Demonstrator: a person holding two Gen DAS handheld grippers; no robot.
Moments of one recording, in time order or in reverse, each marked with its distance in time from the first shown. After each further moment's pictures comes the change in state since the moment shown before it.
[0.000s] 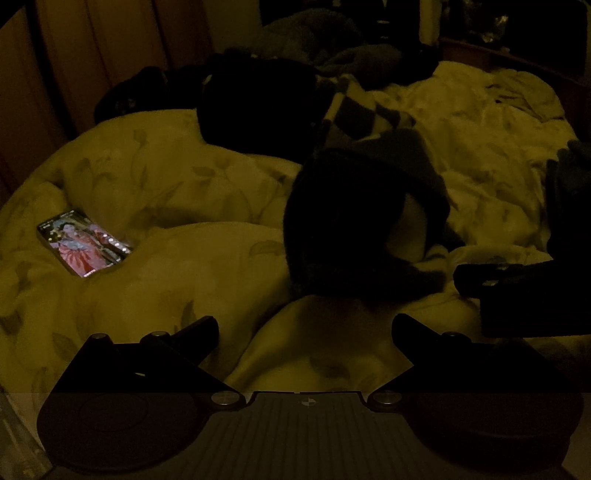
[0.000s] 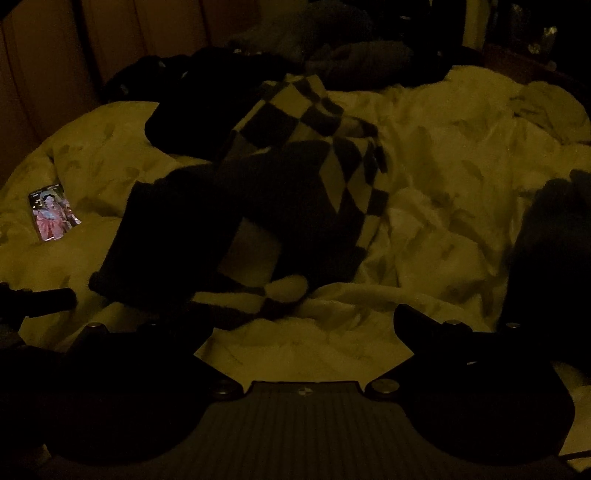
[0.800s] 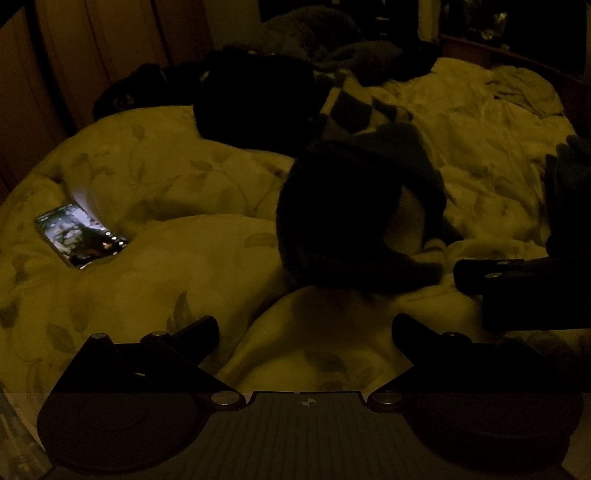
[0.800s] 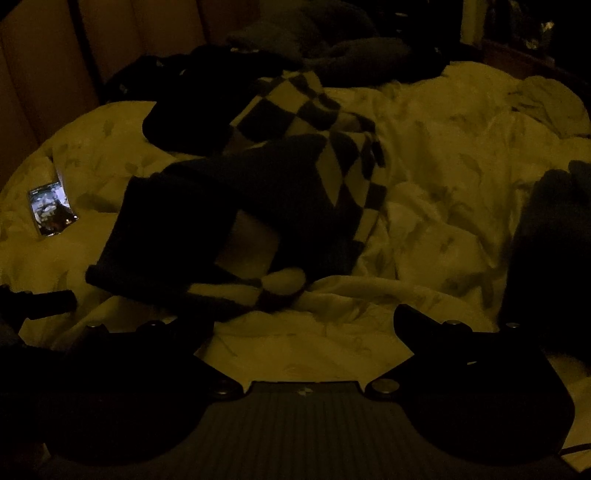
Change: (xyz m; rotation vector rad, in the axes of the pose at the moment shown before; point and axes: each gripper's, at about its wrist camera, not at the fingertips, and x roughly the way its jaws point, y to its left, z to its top) left arm 0.001 -0.003 -0.004 0.004 0.009 0.000; right arm 0.001 -0.006 -0.005 0.027 -0.004 0.013
